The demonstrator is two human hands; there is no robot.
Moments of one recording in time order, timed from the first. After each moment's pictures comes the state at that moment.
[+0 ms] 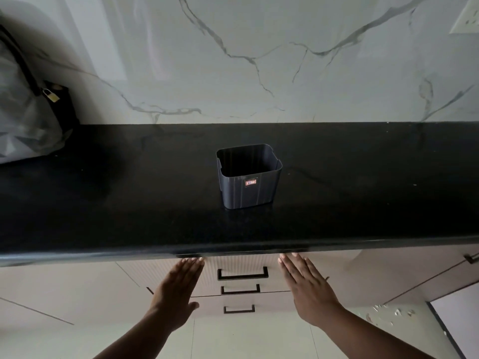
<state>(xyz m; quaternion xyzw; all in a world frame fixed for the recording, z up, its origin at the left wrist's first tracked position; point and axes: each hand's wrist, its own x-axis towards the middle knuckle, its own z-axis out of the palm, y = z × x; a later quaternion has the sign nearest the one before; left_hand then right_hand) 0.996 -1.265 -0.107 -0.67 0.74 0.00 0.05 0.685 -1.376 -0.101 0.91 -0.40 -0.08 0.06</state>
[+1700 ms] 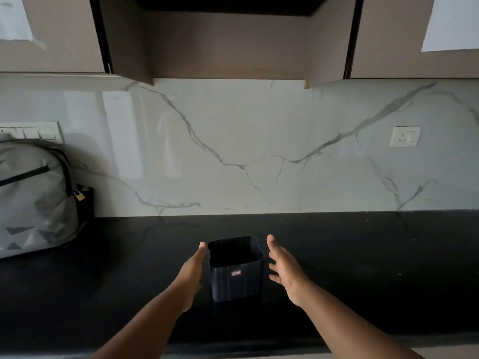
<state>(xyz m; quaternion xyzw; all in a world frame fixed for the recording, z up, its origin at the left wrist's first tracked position) 0.969 -1.415 0.076 -0.63 0.25 0.47 -0.56 0.758 -1.487 0.098 0.56 -0.46 0.35 -0.60</state>
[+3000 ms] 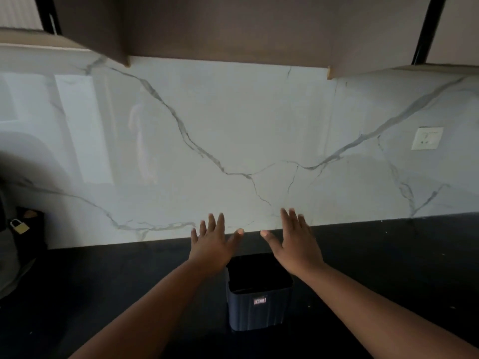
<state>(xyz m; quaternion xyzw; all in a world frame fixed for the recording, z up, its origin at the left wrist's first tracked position) 1.066 -1.605 0.119 -0.73 0.62 0.09 -0.25 0.859 -1.651 0.120 0.79 -0.56 0.25 -0.04</state>
